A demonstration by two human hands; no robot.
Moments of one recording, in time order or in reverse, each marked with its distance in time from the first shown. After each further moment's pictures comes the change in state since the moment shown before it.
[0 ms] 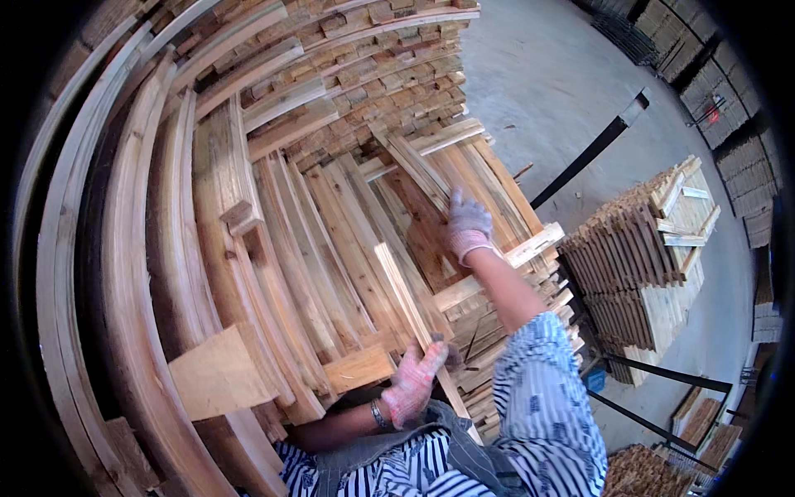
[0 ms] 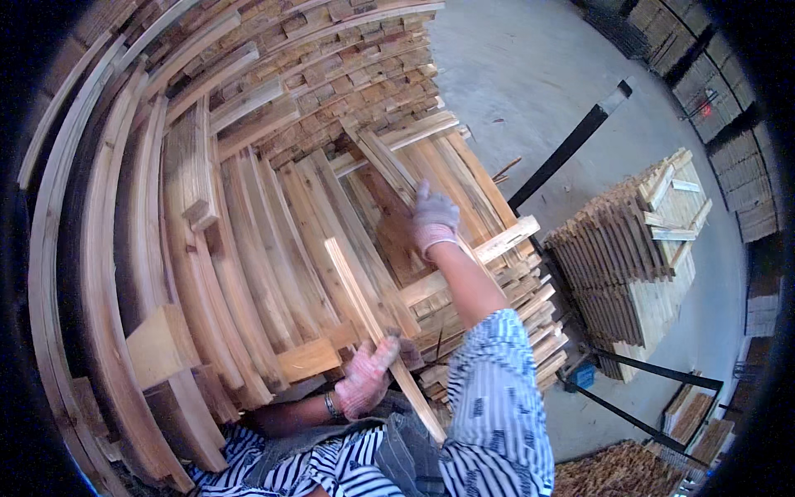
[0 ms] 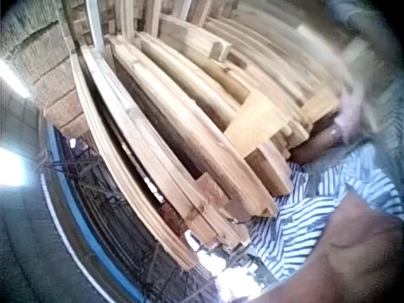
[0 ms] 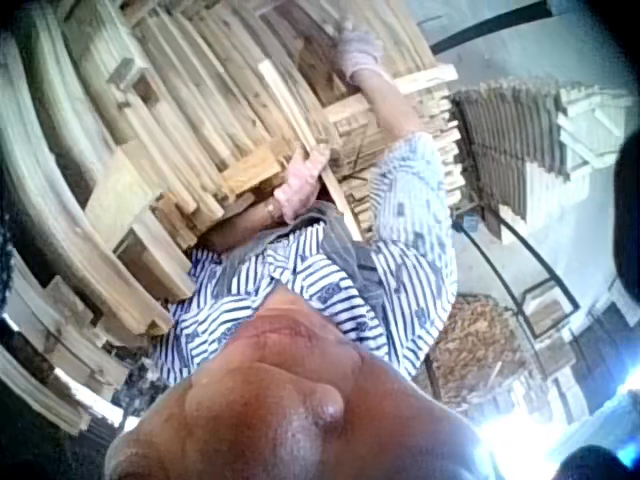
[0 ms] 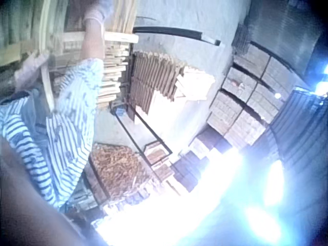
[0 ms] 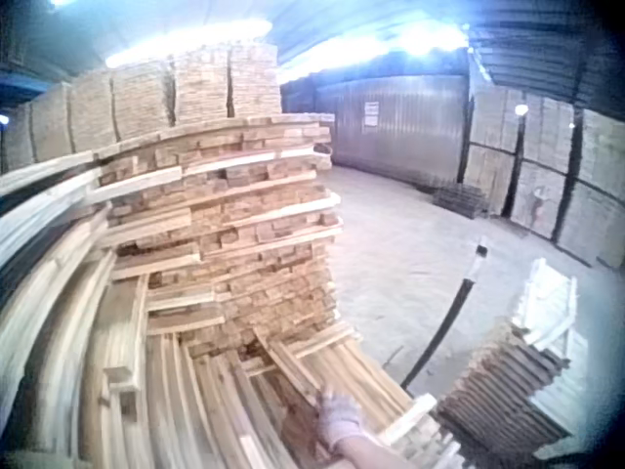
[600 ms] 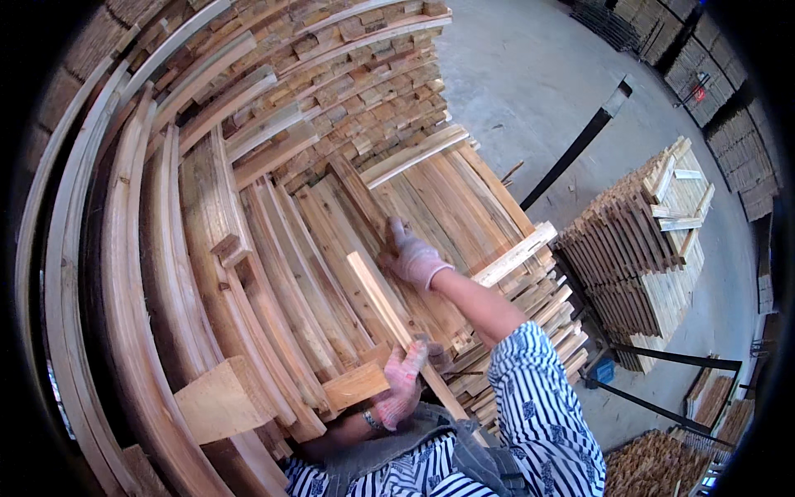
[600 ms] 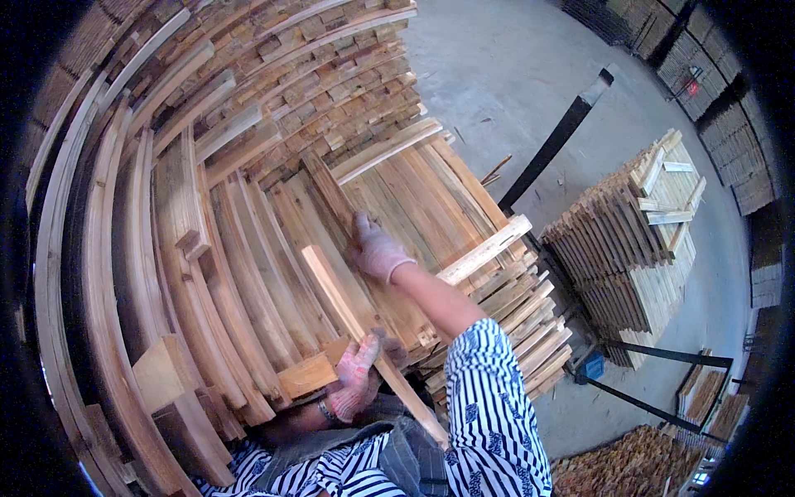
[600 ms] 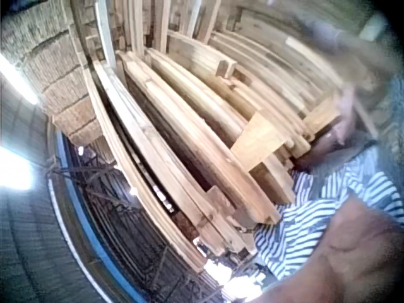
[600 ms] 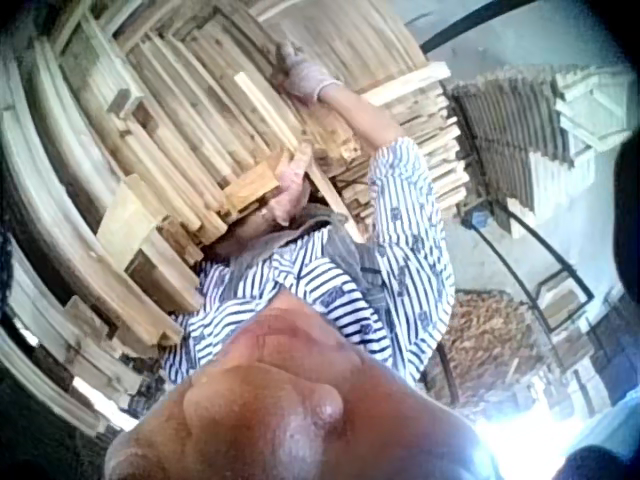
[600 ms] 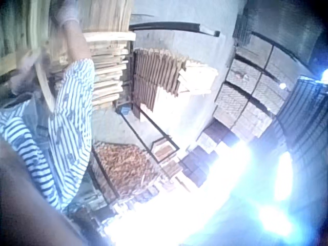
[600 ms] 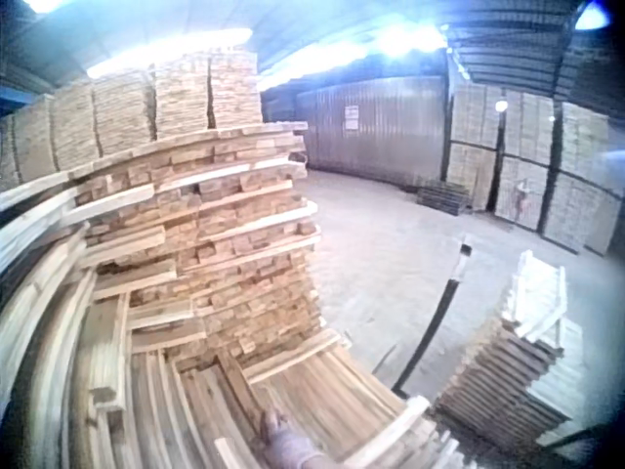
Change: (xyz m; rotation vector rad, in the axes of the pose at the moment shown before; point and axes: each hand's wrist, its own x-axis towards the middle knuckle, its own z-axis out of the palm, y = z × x) left_hand 0.015 -0.009 -0.004 -0.549 0.206 -0.035; right_hand -0.028 -0.058 0.031 0.509 -0.187 -0.294
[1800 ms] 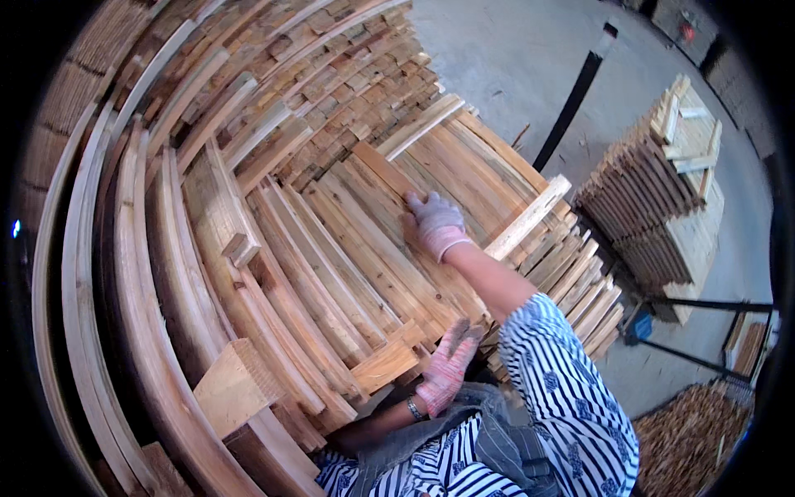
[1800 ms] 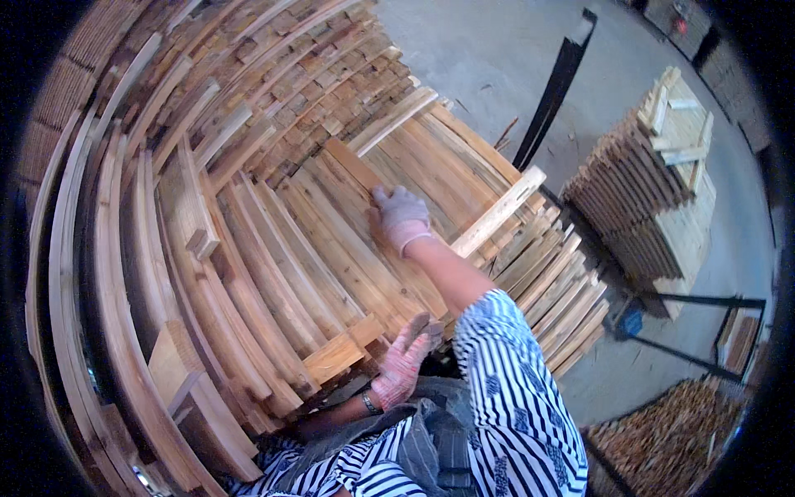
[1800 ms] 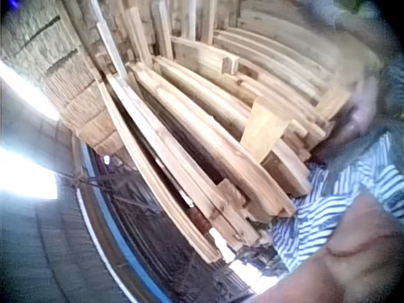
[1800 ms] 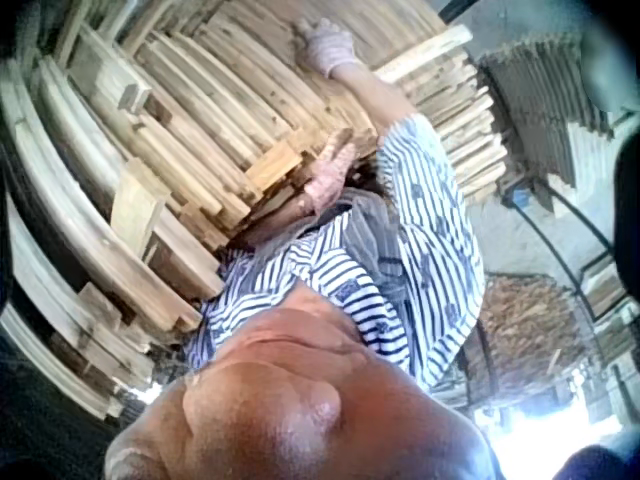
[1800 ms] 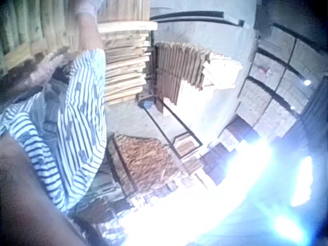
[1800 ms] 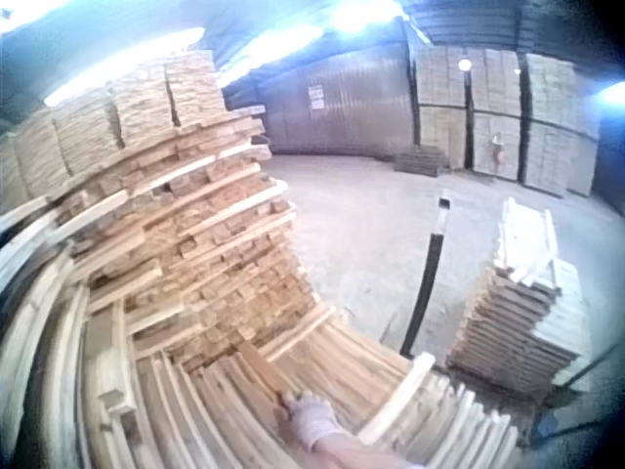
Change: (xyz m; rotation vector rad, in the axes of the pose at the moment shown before) left_hand -0.013 -0.023 -0.015 0.307 -0.246 -0.076; right_hand -0.015 -0.005 -0.014 -0.256 0.319 0.103
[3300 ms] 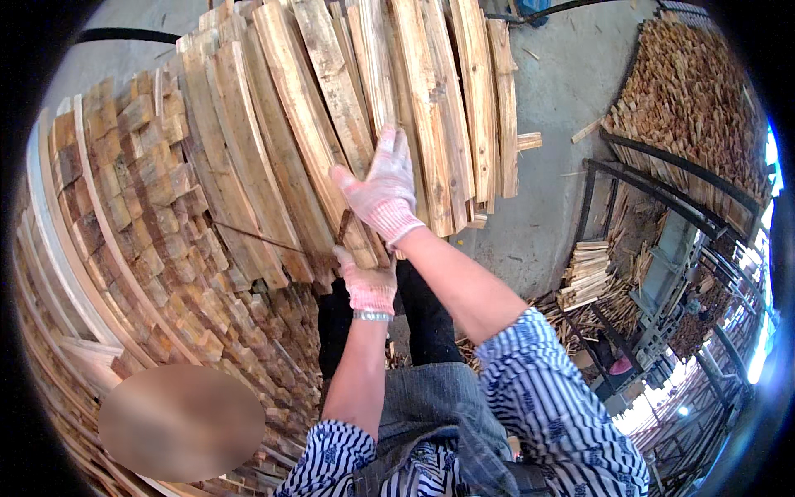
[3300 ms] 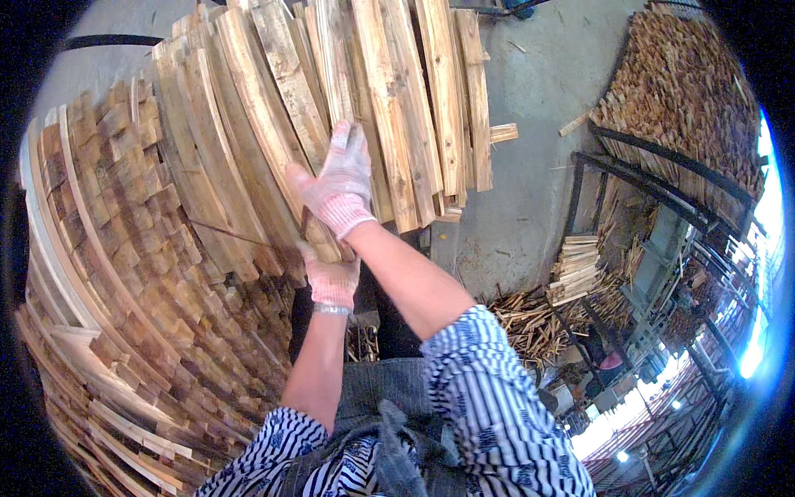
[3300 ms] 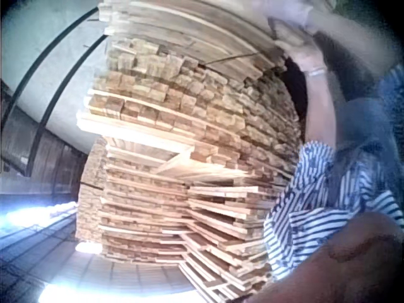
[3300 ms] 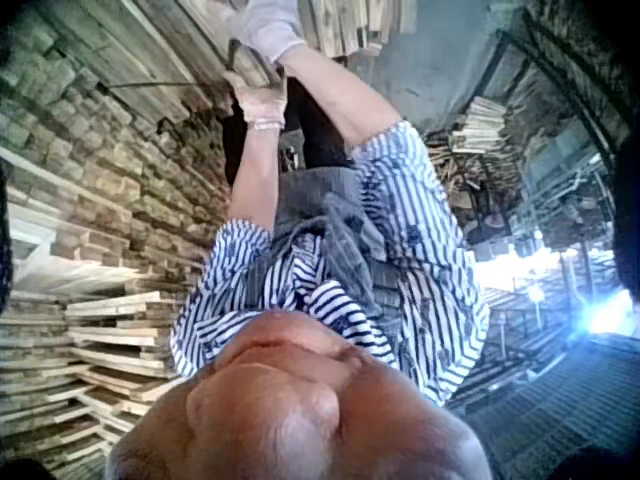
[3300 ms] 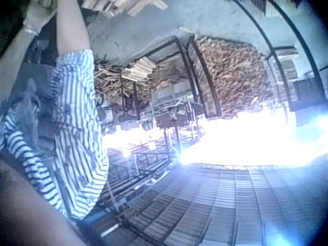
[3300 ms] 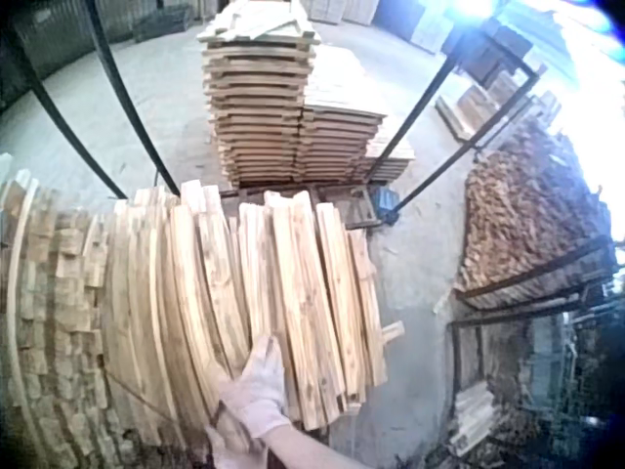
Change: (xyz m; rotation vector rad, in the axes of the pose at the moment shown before) left_hand 0.122 -0.414 -0.021 -0.283 0.254 -0.682; right_hand -0.335 0.297 0.265 0.593 0.346 1.320
